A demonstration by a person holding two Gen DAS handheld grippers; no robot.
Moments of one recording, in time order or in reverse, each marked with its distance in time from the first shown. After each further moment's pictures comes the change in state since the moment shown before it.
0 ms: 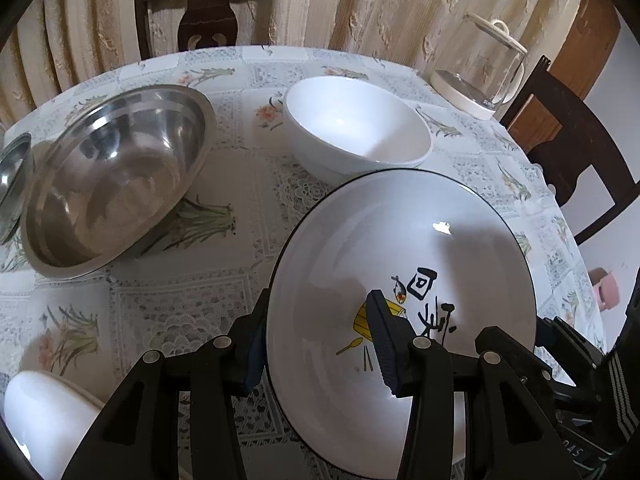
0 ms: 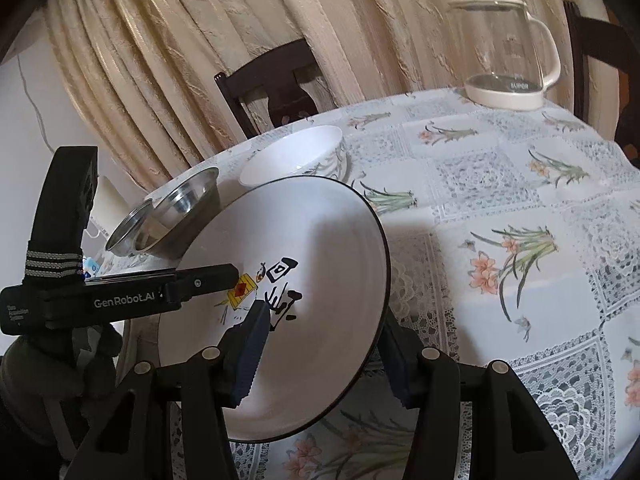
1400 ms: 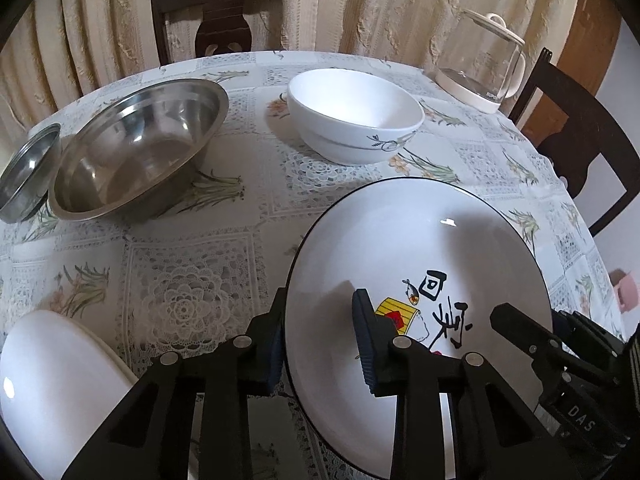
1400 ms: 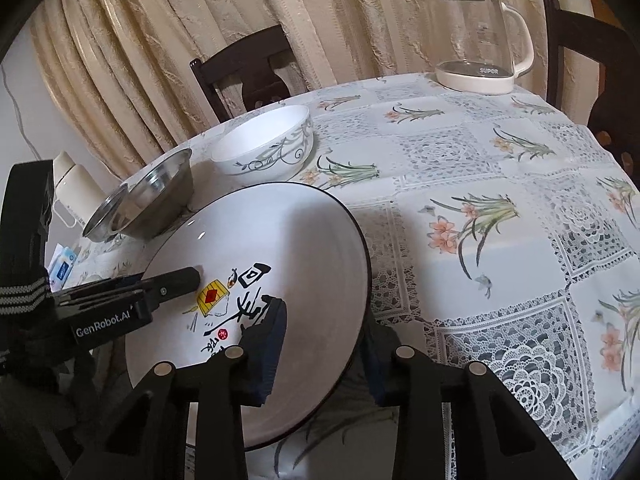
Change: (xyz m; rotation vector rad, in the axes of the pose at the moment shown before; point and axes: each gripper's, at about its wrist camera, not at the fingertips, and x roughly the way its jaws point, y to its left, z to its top) left arm -0.008 -0.018 -0.033 0.004 -0.045 0.087; right arm -0.009 -0.008 -0.014 0.026 0.055 -0.101
